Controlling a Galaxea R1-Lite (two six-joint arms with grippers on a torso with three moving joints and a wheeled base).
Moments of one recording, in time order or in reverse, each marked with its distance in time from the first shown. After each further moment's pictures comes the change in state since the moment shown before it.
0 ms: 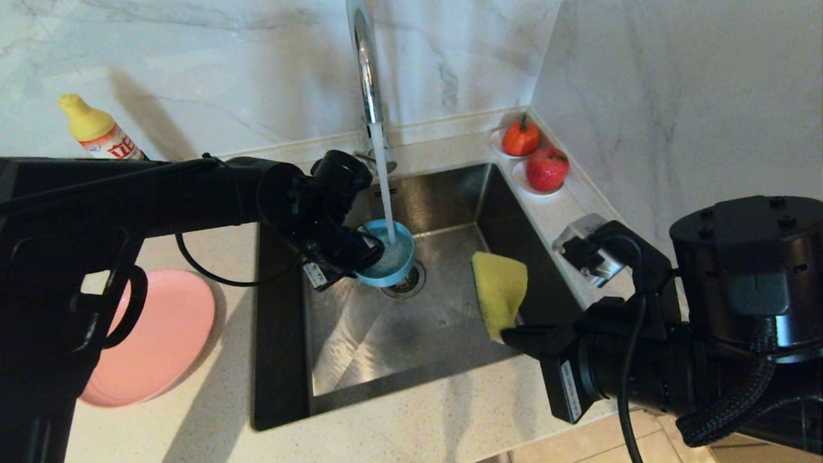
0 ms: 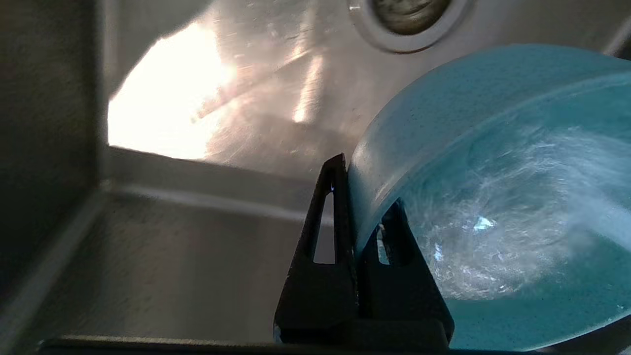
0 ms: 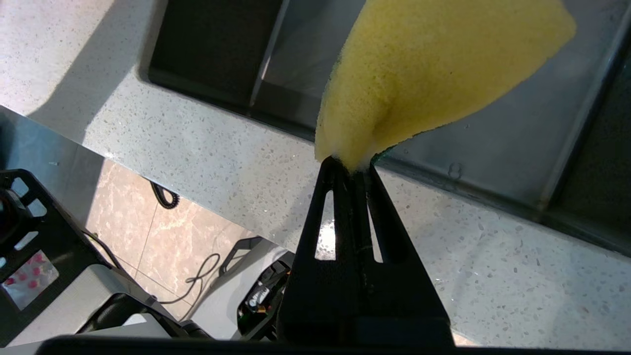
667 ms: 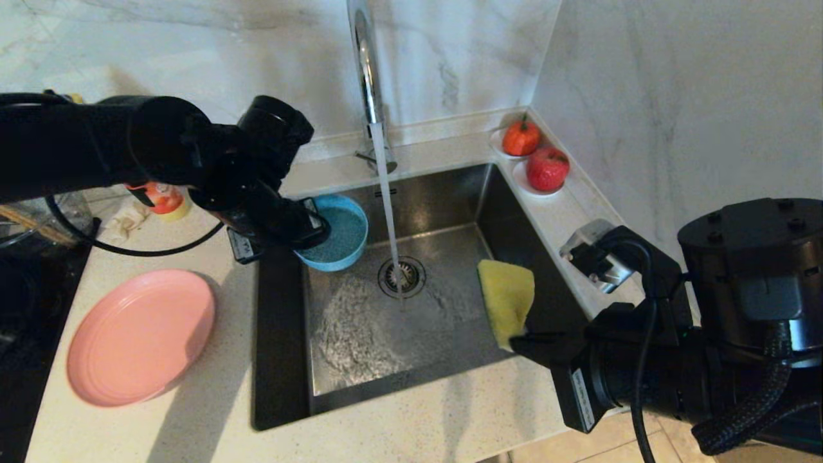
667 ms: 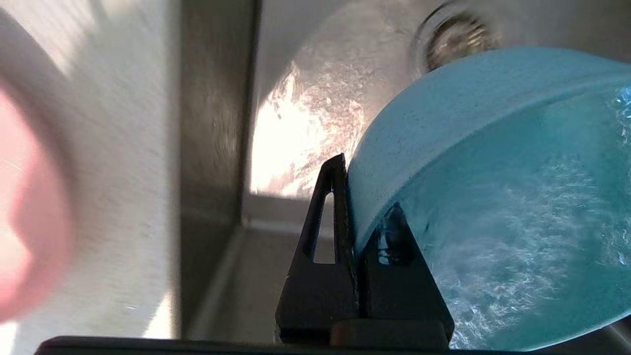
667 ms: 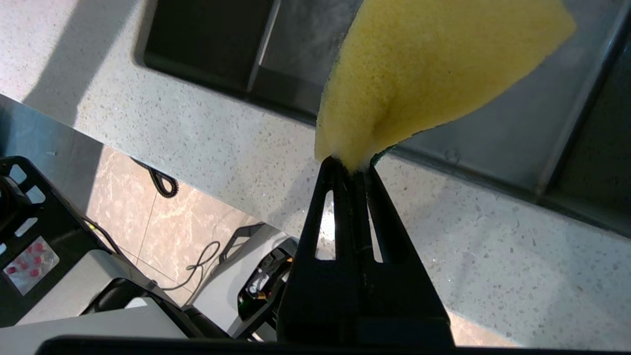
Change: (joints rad) left arm 0.055 -0.234 0.090 0.072 0.161 0.258; right arm -0.002 -0.020 0.001 0.059 0.001 0.005
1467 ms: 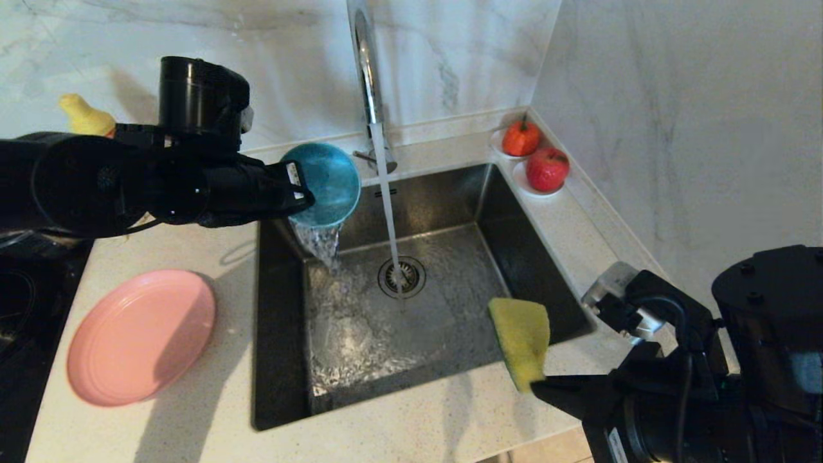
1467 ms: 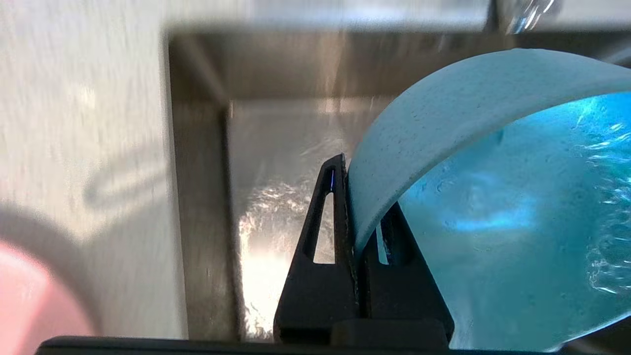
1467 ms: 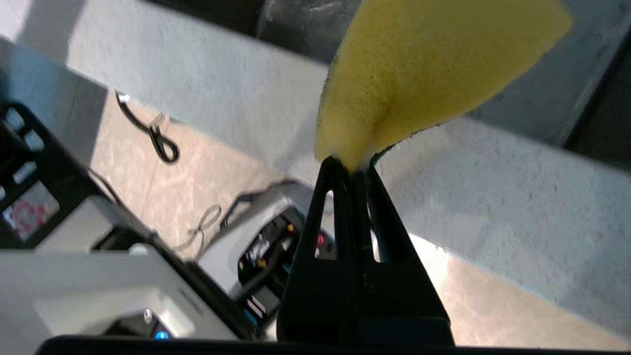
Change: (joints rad) left arm 0.022 -0.189 0.382 -0.675 0.001 0.343; right arm 0.040 -0.072 0.099 0.046 0.000 0.003
